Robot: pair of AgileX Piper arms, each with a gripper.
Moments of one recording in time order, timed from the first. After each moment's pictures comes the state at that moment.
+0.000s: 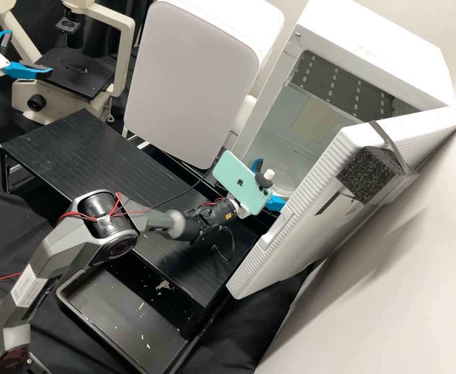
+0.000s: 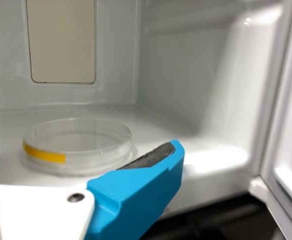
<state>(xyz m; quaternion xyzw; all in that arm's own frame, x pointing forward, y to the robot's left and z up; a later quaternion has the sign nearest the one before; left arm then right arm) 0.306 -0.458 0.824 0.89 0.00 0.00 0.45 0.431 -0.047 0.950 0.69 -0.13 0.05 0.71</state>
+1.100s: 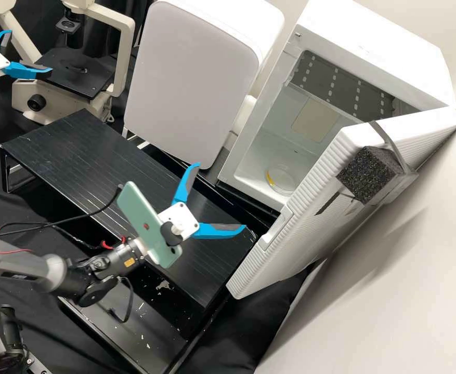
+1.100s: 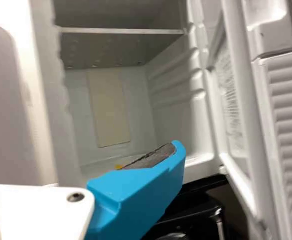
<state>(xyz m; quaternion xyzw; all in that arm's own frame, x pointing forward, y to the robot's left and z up) 0.306 -0.458 0.824 0.89 0.00 0.00 0.45 0.198 0.014 0.908 0.75 -0.10 0.19 0.62</state>
